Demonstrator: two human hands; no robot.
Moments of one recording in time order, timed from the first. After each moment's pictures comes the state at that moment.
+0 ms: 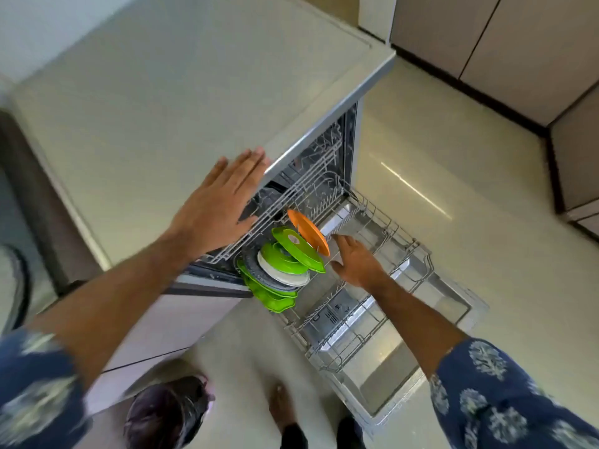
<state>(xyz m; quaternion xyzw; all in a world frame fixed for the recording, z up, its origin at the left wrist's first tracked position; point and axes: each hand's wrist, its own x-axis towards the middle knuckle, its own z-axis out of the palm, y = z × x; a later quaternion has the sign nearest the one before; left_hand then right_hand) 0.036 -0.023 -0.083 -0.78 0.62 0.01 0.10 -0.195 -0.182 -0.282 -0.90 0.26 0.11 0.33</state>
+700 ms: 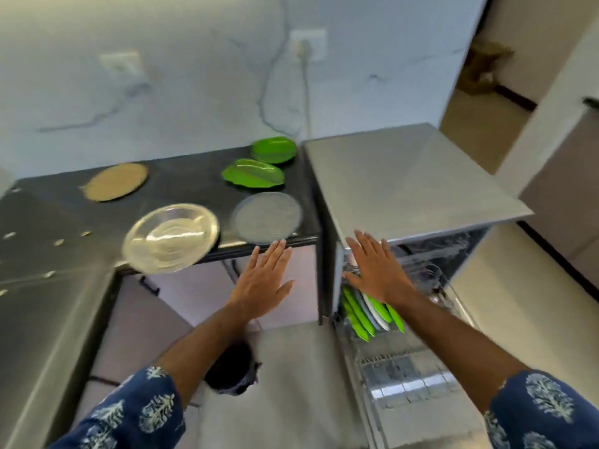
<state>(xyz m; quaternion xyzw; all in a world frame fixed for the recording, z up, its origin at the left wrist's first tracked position) -0.110 0.393 0.033 -0.95 0.32 0.01 0.03 -0.156 0.101 0.027 -1.00 -0.06 -0.04 0.05</state>
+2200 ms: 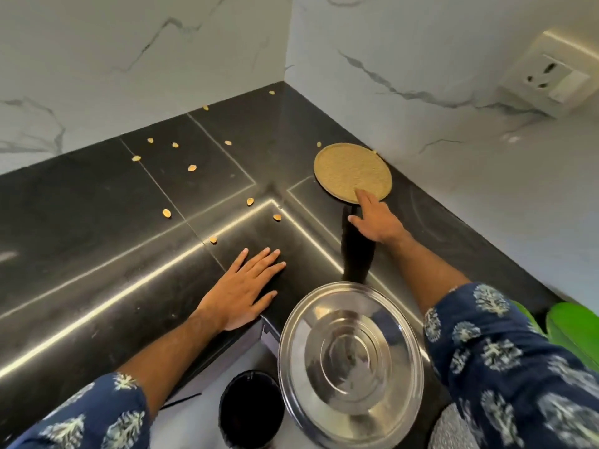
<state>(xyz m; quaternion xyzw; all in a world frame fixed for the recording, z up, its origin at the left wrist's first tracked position) 0.091 0.817 -0.073 -0.99 -0.07 0.00 -0.11 0.419 0.674 0.002 -0.91 -0.37 0.17 0.06</state>
